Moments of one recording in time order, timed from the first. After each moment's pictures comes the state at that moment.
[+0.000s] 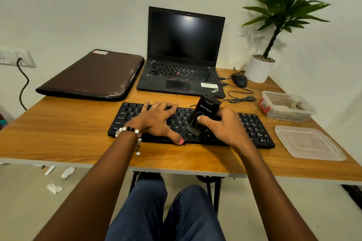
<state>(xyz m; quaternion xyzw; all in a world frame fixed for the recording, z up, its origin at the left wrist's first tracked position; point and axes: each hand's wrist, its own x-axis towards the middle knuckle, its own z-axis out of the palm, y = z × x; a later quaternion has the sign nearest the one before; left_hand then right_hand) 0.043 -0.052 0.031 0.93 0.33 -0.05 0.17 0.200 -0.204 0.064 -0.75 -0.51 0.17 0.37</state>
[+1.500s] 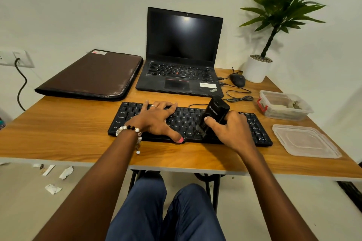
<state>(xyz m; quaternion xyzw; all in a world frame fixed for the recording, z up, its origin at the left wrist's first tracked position) 0.042 -0.054 0.033 0.93 0.33 -0.05 0.17 0.210 -0.214 0.050 -0.80 -0.48 0.07 0.35</state>
